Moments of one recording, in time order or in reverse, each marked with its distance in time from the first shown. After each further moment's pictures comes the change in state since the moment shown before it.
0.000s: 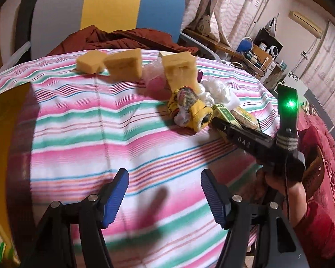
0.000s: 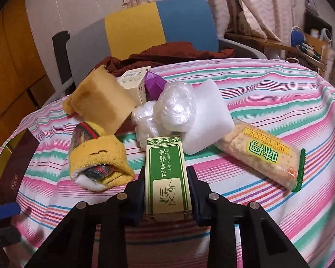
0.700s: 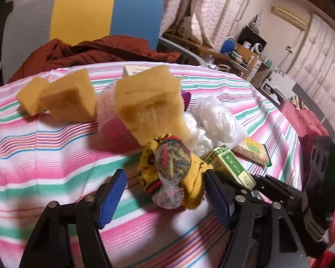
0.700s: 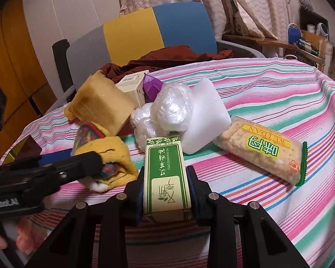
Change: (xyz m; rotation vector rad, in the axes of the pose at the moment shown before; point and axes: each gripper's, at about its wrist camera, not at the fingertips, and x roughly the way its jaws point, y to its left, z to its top) left arm 0.087 -0.024 0.065 0.110 -0.055 -0.089; right arm 0.000 -0.003 -0.005 0.038 -0.036 0.027
